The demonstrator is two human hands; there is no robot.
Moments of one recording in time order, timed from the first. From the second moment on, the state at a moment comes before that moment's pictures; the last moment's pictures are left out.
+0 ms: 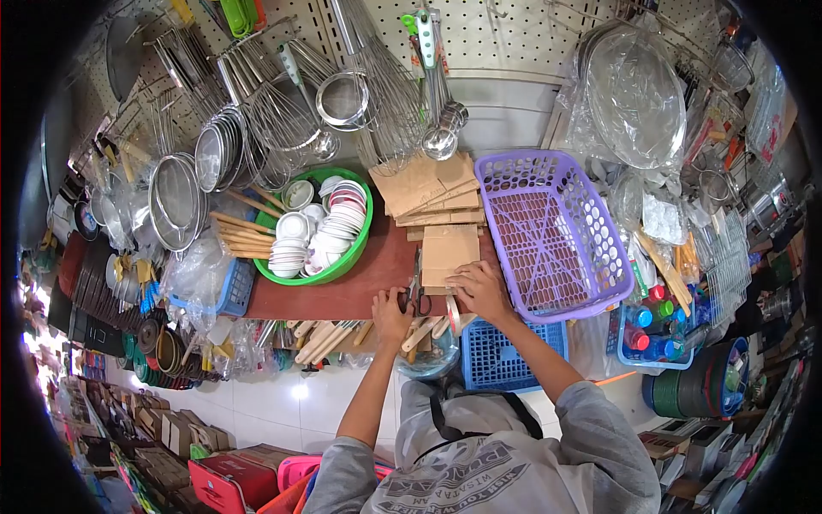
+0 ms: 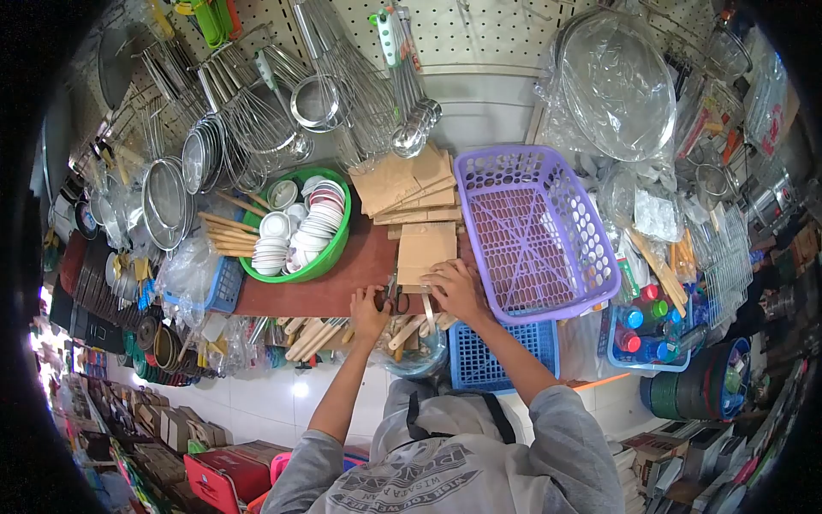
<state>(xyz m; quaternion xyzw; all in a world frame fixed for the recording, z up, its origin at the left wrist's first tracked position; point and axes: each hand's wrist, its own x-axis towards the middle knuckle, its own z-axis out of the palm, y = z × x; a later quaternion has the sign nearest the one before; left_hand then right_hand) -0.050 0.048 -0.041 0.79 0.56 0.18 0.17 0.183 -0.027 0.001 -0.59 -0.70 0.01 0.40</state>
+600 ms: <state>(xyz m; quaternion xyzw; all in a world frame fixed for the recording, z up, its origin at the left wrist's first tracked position) -0.091 0.054 -0.019 0.70 0.42 0.23 0.54 0.182 -0.032 0.010 -0.59 -0.70 0.03 0.41</state>
